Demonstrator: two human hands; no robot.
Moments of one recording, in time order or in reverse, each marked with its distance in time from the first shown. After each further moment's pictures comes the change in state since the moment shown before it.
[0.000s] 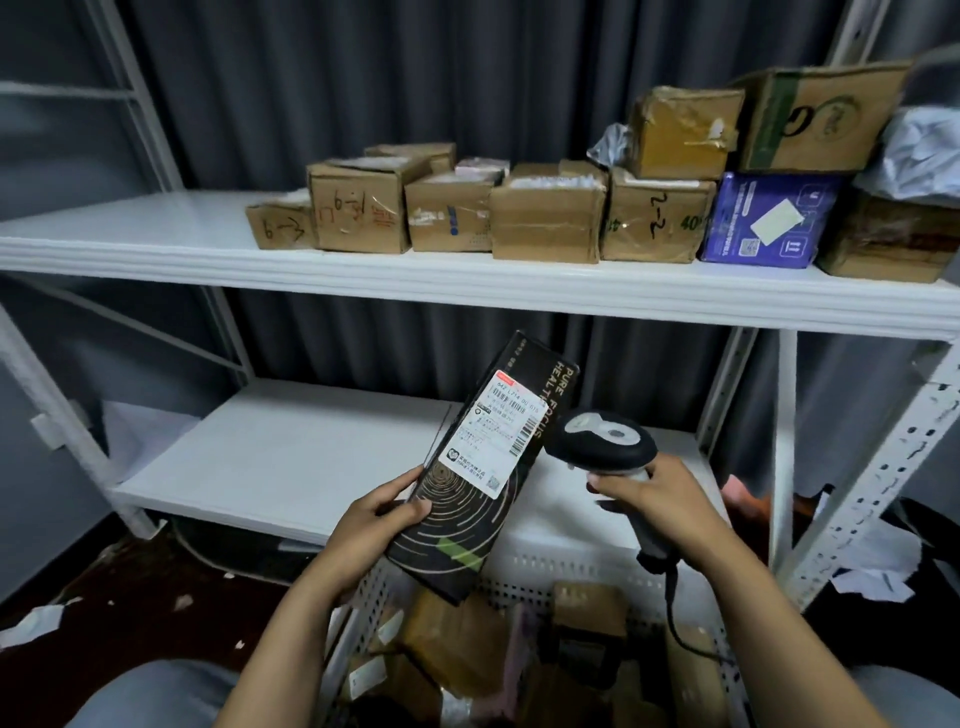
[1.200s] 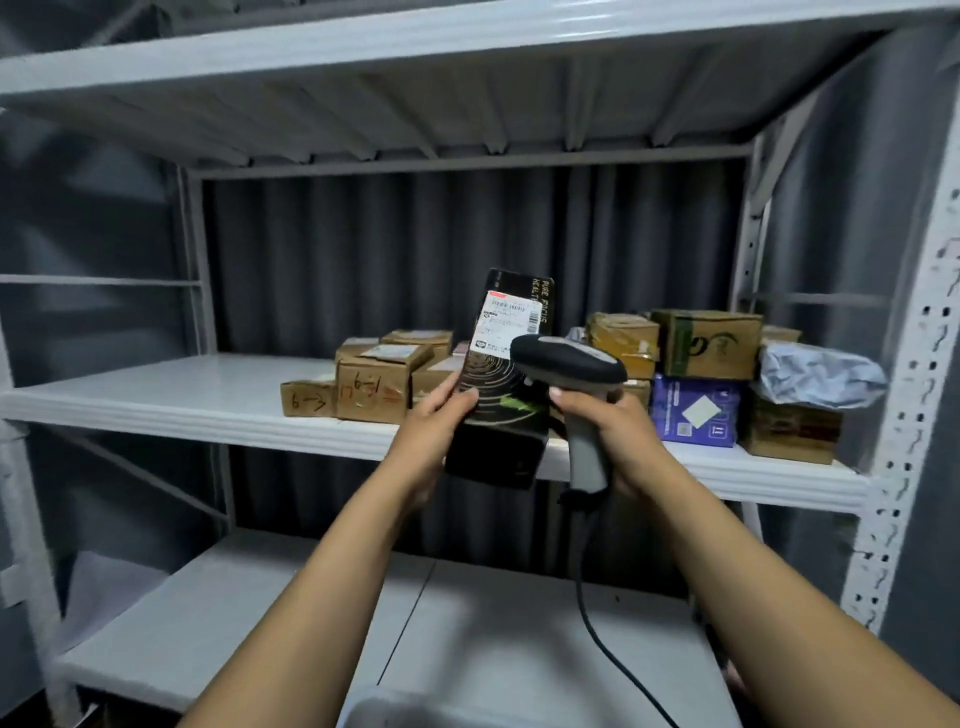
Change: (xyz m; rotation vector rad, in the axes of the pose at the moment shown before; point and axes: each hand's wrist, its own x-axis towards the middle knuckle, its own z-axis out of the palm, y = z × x) left_hand 0.026 0.249 0.059 -0.227 0.041 0.488; right_hand 0.024 -0.218 0.005 0.382 -0.008 -0.466
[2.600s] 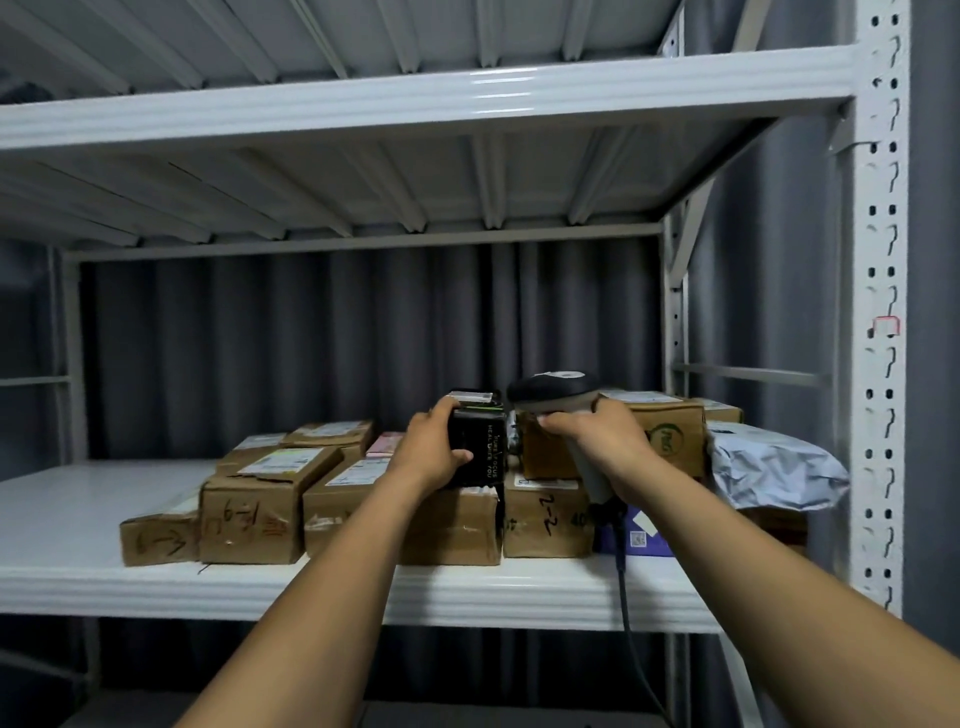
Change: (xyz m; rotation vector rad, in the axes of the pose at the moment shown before) left_hand 0.184 0.002 0.082 1.116 -0.043 0.231; right_hand 0.130 -0.042 -0.078 -0.634 0.254 -0.018
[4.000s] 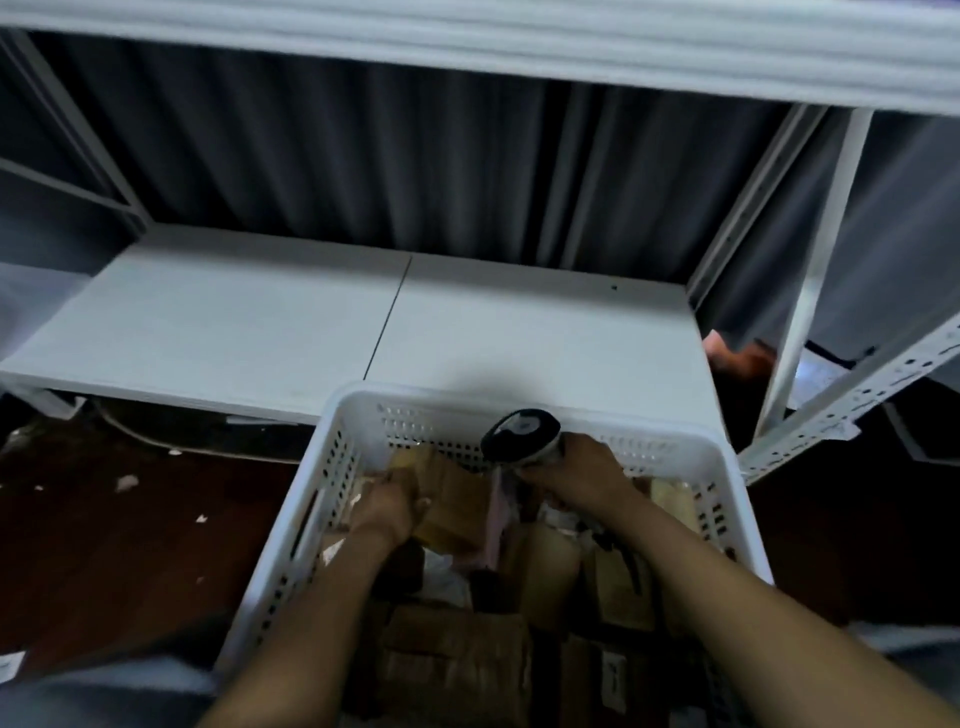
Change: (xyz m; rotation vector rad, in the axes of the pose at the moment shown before) left_hand -0.450 -0.319 0.272 0.202 -0.895 -0.517; right_hand -0.324 0.286 0.156 -0.501 -0.706 0.565
